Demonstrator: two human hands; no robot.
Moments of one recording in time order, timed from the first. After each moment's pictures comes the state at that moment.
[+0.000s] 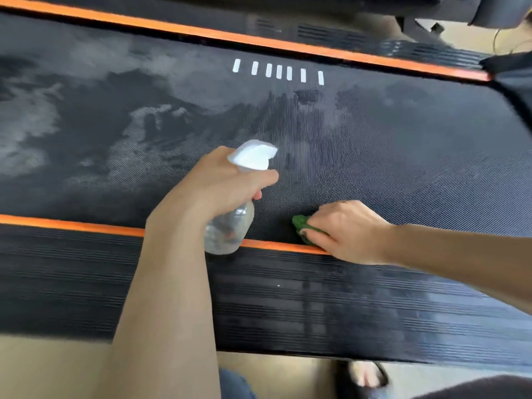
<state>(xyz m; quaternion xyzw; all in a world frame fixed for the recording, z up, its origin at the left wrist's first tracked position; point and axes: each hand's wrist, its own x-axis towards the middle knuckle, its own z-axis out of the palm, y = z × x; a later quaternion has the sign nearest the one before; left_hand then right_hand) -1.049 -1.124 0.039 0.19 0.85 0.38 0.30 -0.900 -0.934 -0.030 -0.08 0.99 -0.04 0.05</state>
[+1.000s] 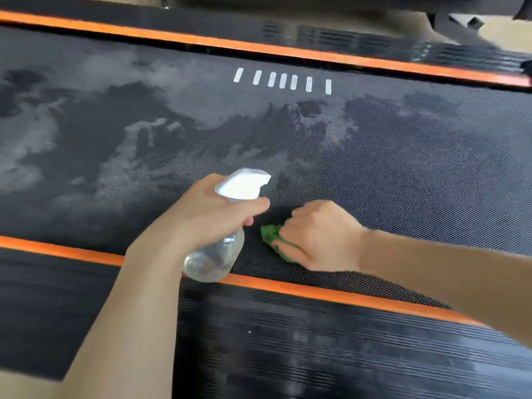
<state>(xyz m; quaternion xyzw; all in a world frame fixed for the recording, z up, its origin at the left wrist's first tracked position) -1.051 -1.092 0.029 0.16 0.87 0.34 0.30 -0.944 -0.902 -0.050 -0.21 0.98 -0.02 -0.05</state>
